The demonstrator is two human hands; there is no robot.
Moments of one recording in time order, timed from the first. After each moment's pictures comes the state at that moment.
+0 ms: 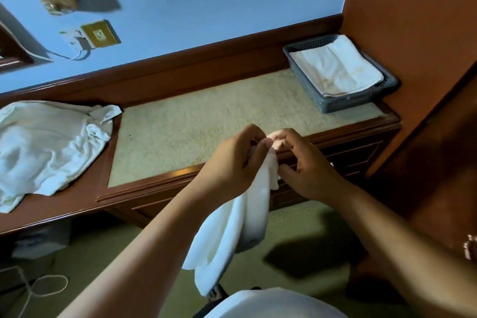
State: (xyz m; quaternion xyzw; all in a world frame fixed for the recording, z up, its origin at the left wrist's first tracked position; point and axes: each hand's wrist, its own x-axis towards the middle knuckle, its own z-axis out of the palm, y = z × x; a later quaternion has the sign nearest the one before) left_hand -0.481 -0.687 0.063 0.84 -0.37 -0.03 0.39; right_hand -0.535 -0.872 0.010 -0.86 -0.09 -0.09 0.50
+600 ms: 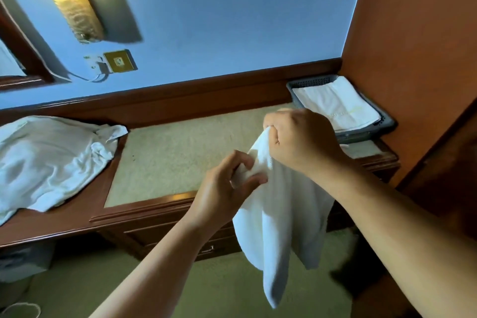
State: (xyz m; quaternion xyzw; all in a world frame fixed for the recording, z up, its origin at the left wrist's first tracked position) left_hand -0.474 -0.671 0.043 0.80 -0.31 0.04 0.51; right_hand -0.485 -0.856 0.116 -0.94 -0.09 -0.31 0.15
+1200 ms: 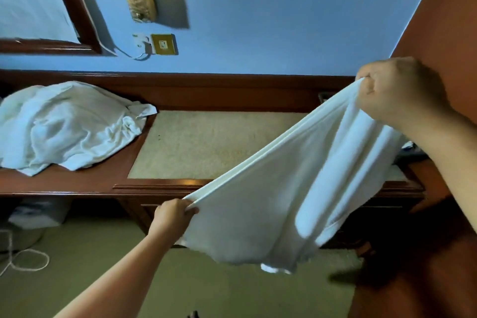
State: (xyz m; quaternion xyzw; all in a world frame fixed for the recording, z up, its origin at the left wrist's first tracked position) left_hand -0.447 -0.522 -0.085 0.98 -0.01 -0.08 0.18; right_hand -0.465 -0.906 0.196 -0.95 0.00 -0.32 0.05
